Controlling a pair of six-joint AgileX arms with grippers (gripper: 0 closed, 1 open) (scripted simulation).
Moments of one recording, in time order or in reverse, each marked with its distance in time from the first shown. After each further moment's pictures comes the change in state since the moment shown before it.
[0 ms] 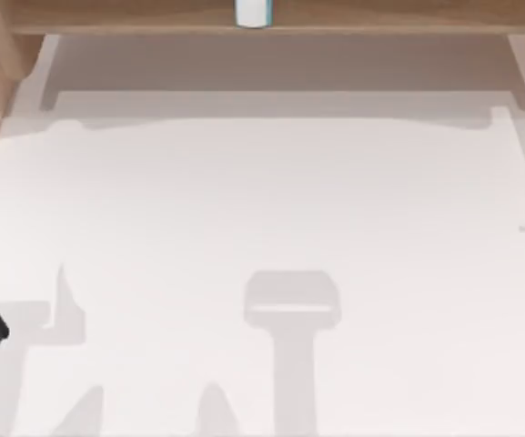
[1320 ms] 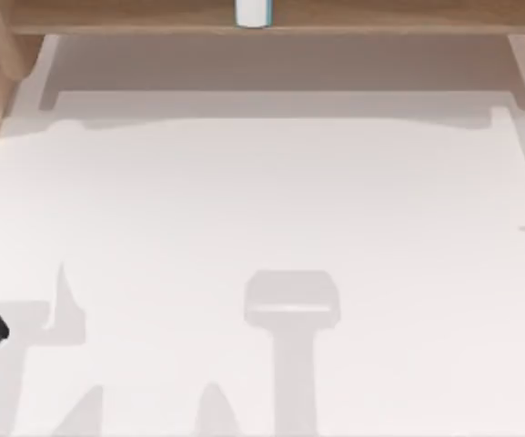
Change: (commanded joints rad) left arm 0.000 0.000 0.000 0.000 0.000 0.000; right arm -0.133 -0.126 -0.044 -0.114 0.088 0.022
